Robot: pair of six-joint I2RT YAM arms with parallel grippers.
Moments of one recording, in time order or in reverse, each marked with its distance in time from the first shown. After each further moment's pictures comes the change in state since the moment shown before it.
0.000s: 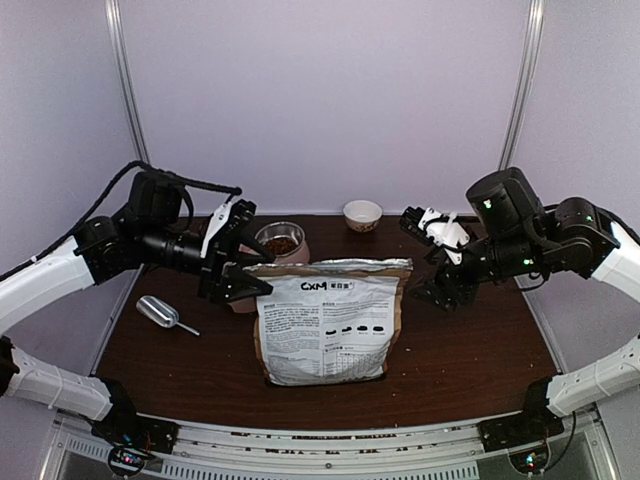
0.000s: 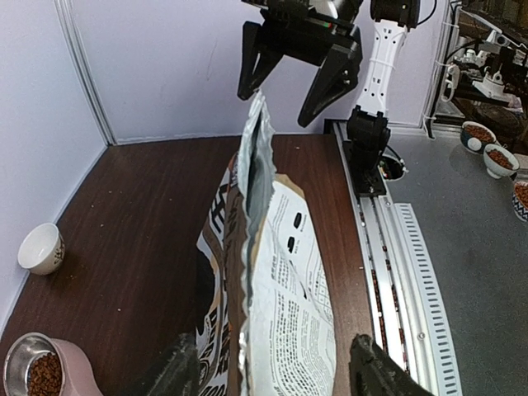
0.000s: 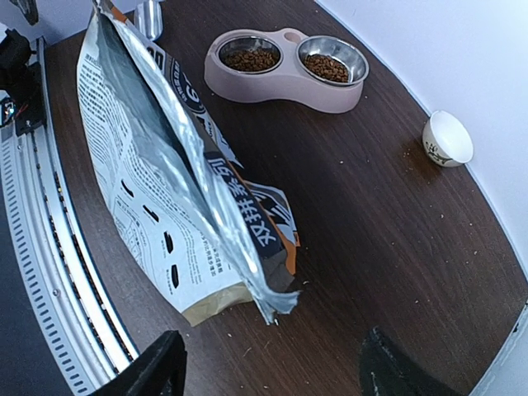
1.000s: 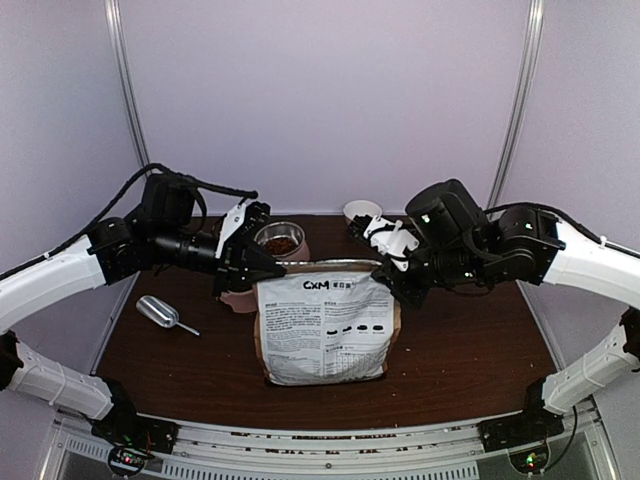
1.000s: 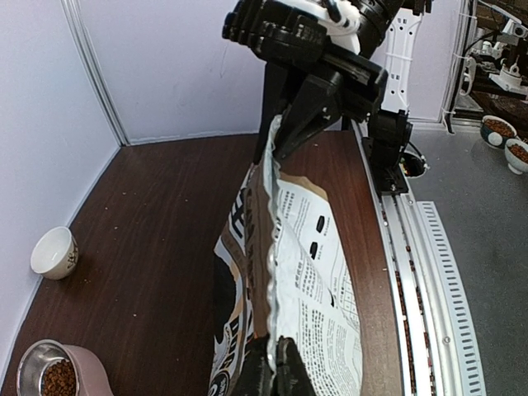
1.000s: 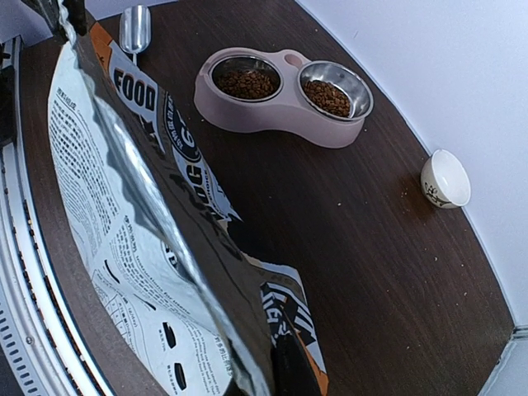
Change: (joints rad) left arm -0.026 0.043 0.000 0.072 -0.068 0.012; right arm 0.085 0.193 0.019 0.181 0.136 -0.012
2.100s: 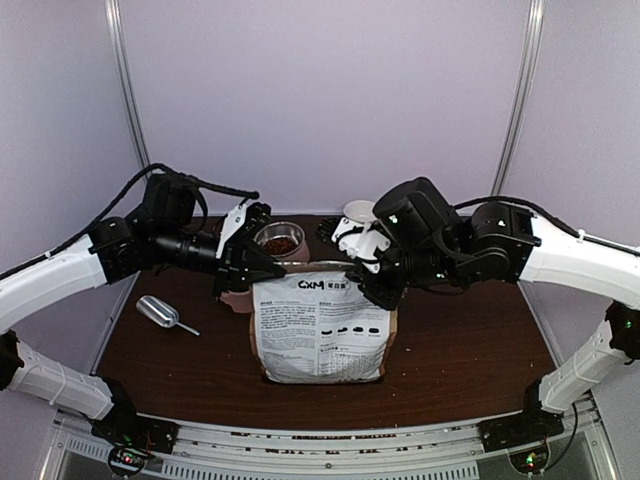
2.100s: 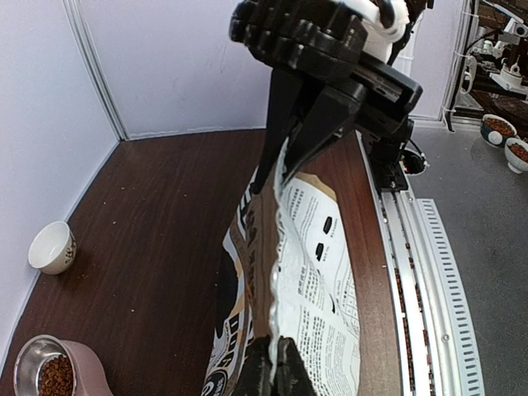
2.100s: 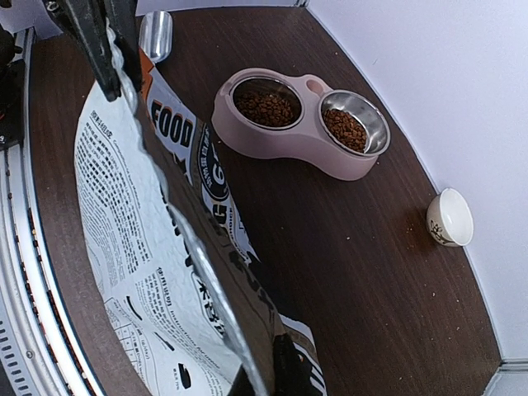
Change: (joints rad) left arm 0.006 0.004 0.003 -0.015 0.002 -0.006; right arm 0.066 0.129 0.122 0.007 0.031 -0.050
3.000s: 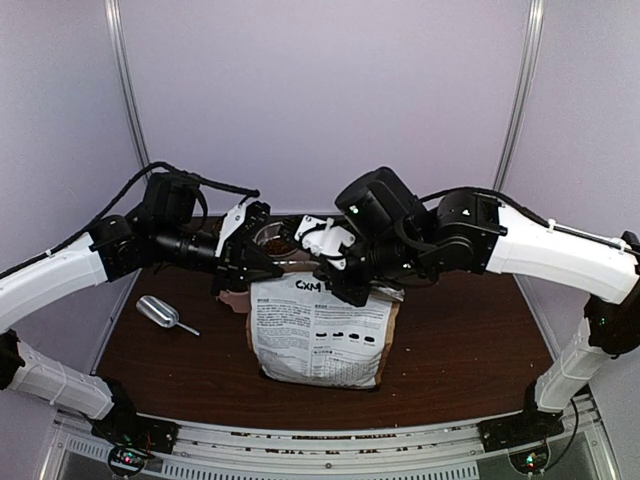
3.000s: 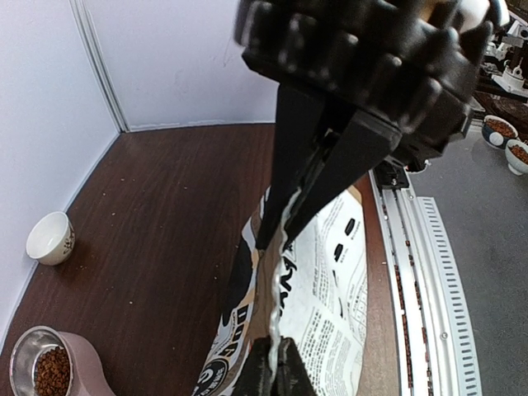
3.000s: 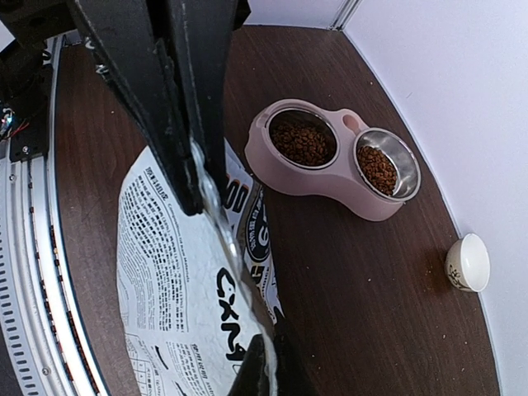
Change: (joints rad) left arm 0.014 0.009 0.008 -0.020 0.010 -0.006; right arm 0.024 0.158 0.180 0.001 -0.072 -0.045
